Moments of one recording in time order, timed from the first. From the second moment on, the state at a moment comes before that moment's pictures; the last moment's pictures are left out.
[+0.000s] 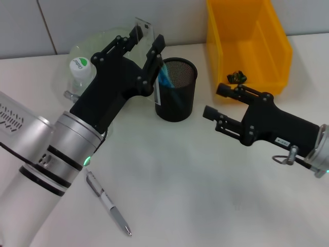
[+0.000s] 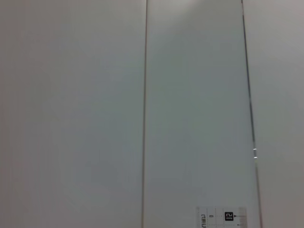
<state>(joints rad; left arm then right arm) -0.31 -2.08 2.28 0.81 -0.33 1.01 -0.15 0.43 2.09 -0.70 -0.30 -1.55 -1.60 0.80</state>
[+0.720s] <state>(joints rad) -0.33 -2.08 2.32 0.82 -0.37 0.97 -0.10 0.65 2.09 -0.62 0.14 -1.47 -1.44 0.40</state>
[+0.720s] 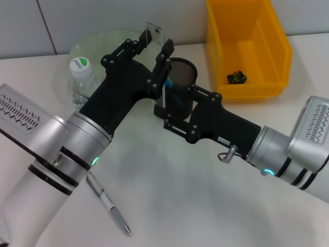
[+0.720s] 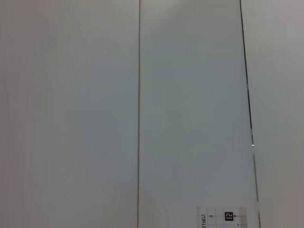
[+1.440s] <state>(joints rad) -0.34 -2.08 2.34 0.83 -0.37 0.96 -0.07 0.68 2.09 -0.47 0.26 -1.48 -1.37 0.20</state>
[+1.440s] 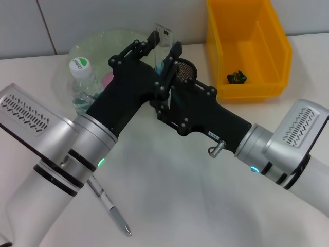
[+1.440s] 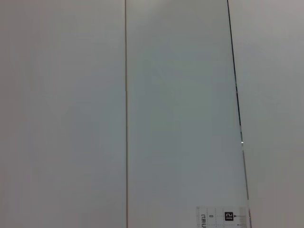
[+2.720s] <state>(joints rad) -0.34 -2.08 2.35 0.83 -0.37 0.96 -0.07 0.70 2.09 -0.43 0.31 -1.48 -1.35 0.20</state>
